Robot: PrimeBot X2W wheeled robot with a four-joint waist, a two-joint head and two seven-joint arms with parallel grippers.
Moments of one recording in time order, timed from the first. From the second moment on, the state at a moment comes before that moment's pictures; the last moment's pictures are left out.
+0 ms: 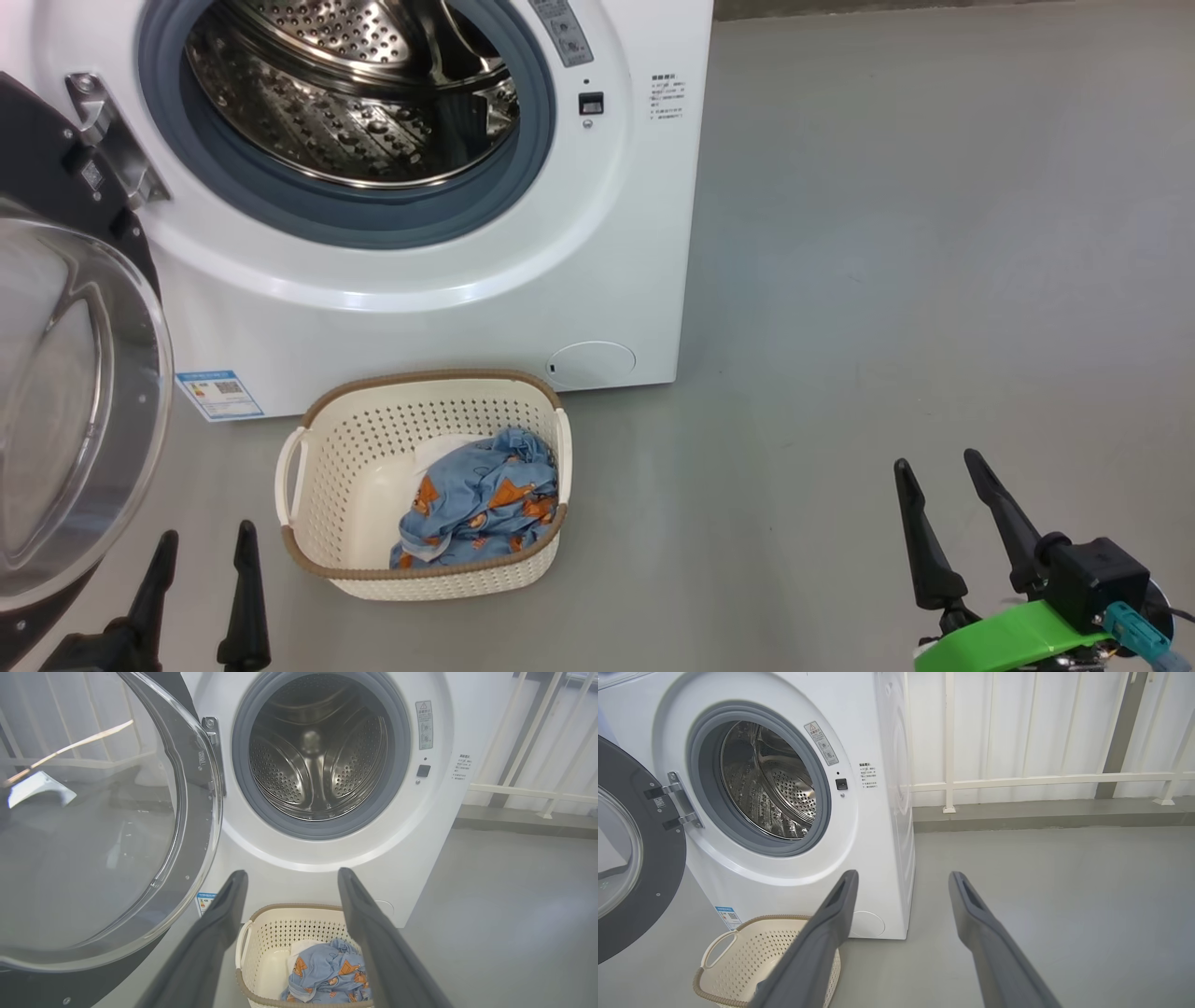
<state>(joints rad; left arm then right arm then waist) 0.04 0.09 0.09 0.14 -0.23 -0.14 -0.26 -0.01 -0.05 -0.04 0.10 0.16 0.13 -0.25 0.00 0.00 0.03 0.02</state>
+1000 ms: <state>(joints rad) 0.04 0.09 0.08 0.14 -0.23 -0.14 -0.26 0.00 -0.05 -0.04 0.11 0.15 0.13 -0.25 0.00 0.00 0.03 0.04</state>
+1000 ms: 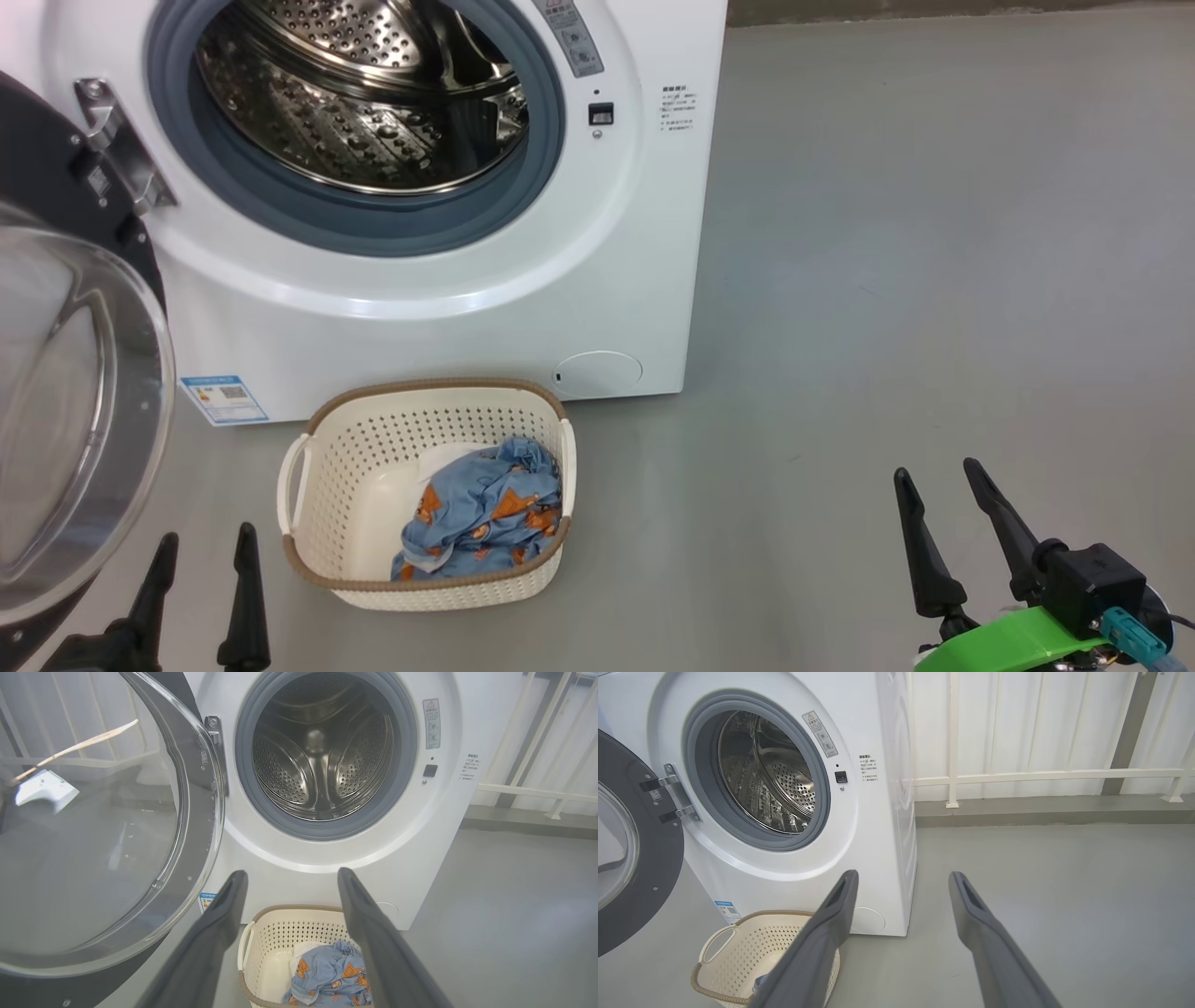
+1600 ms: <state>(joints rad) 0.03 0.08 0.12 0.13 -0.23 -0.14 -0.26 0.00 -0.05 -0.04 0.11 0.15 0.13 -0.25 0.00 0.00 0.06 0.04</state>
